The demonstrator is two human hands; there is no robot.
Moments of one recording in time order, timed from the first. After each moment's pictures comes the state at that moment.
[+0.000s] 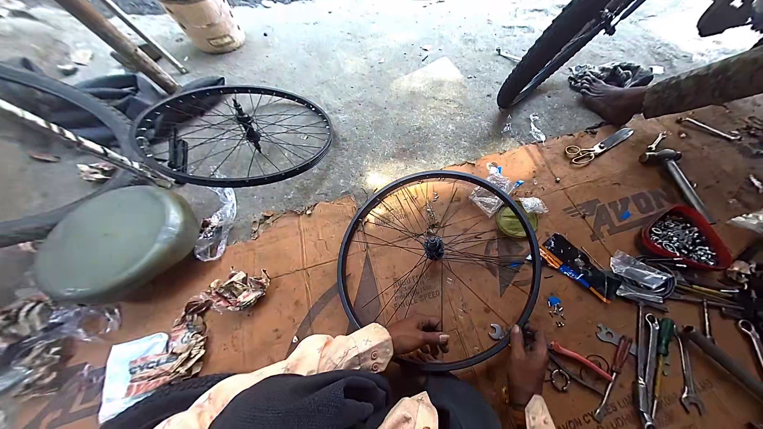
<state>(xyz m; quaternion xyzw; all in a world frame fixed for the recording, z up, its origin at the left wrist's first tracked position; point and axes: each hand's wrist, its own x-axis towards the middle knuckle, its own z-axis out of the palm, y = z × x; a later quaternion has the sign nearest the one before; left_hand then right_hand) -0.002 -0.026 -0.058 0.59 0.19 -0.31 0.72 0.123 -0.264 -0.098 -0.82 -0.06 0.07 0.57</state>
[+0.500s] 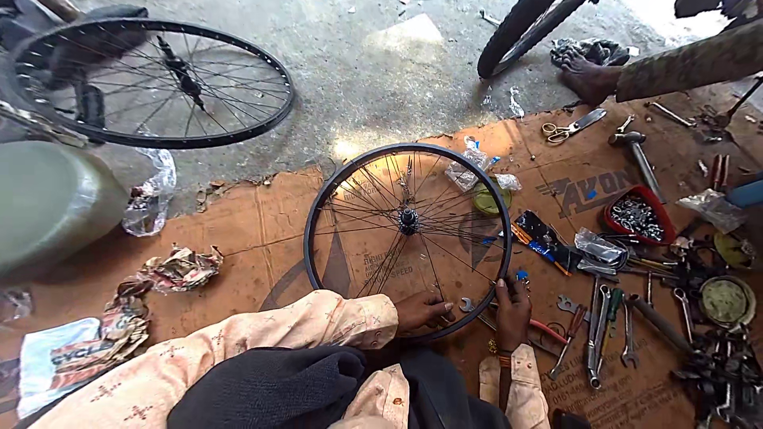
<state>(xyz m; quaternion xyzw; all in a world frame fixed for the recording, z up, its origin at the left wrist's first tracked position) 0.046 -0.077 -0.064 0.56 0.20 -0.31 0.75 0.178 -0.272 -0.095 -0.80 -0.02 0.15 0.58</state>
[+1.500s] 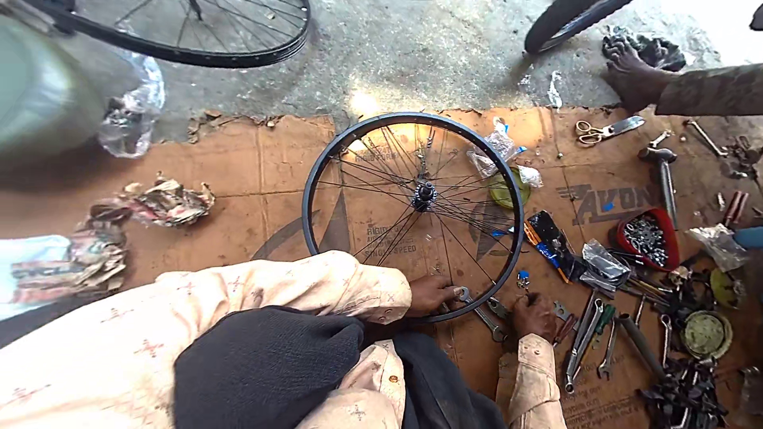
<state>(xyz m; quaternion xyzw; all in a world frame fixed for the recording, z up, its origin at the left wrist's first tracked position) 0.059 -0.092 -0.069 0.56 0.22 -0.30 0.74 0.235 -0.324 -0.098 -0.98 -0.08 0.15 0.03</state>
